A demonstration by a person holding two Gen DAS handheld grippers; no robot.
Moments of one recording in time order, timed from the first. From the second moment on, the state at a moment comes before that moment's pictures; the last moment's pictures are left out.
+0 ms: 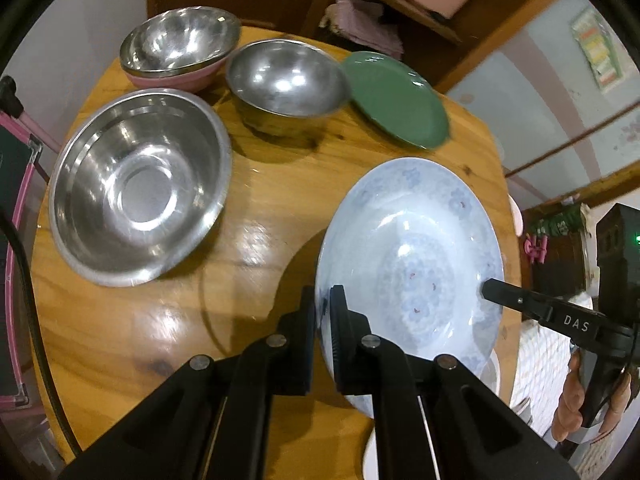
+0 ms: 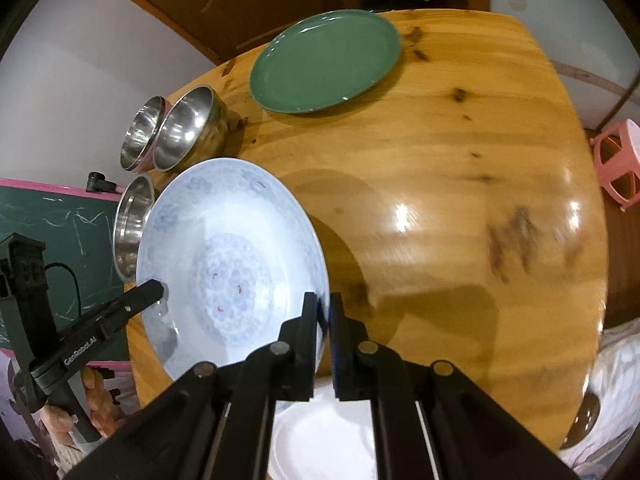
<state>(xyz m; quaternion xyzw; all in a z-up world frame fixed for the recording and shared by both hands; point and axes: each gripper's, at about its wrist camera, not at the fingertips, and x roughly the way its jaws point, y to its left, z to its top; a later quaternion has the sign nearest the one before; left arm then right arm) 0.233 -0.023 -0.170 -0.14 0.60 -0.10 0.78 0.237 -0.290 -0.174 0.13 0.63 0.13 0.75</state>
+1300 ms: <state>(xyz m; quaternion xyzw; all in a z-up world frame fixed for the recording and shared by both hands) 0.101 -0.151 -0.231 -0.05 0.65 -0.17 0.74 0.052 -0.383 -0.222 0.16 0.62 0.04 0.77</state>
